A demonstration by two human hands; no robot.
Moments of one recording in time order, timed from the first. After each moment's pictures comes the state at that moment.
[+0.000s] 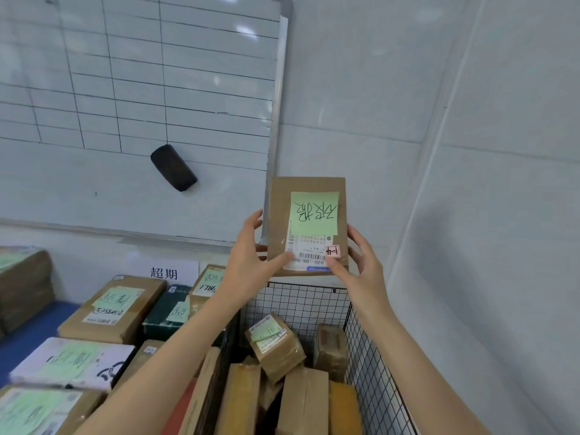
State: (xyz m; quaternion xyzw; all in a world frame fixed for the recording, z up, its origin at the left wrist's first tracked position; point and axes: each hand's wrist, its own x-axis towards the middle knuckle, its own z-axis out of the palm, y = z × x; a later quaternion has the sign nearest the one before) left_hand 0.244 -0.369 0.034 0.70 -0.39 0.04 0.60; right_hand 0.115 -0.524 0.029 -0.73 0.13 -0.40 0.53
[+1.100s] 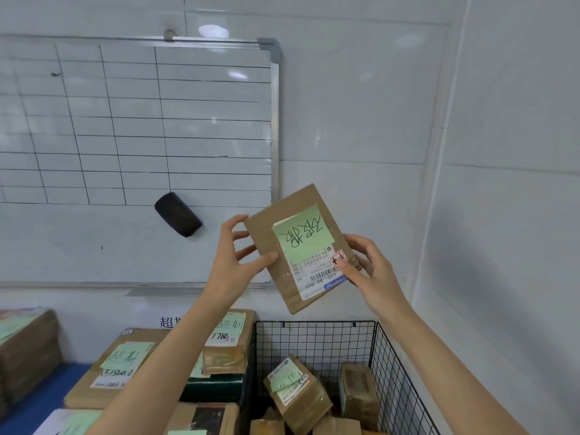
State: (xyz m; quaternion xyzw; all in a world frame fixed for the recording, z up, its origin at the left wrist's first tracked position) left_hand 0.296 -0.350 0.087 0.62 -0.37 -0.01 0.69; right_hand 0.145 -0.541 0.072 -0.76 0.07 -0.40 0.51
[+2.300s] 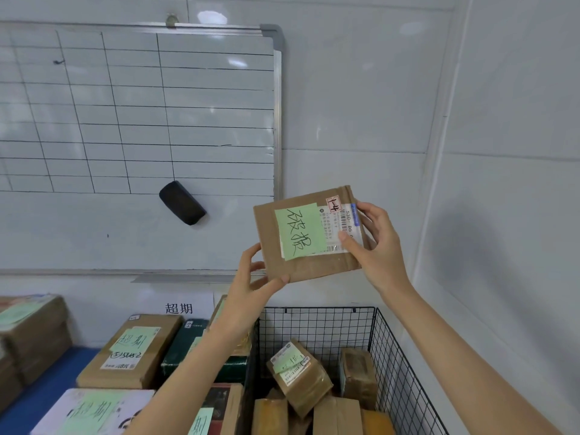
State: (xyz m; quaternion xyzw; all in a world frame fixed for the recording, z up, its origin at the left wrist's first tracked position) left_hand 0.262 -0.343 0.038 0.65 -0.35 -0.08 0.67; right_hand 0.146 -0.536 0.088 -0.74 0.03 -0.49 0.46
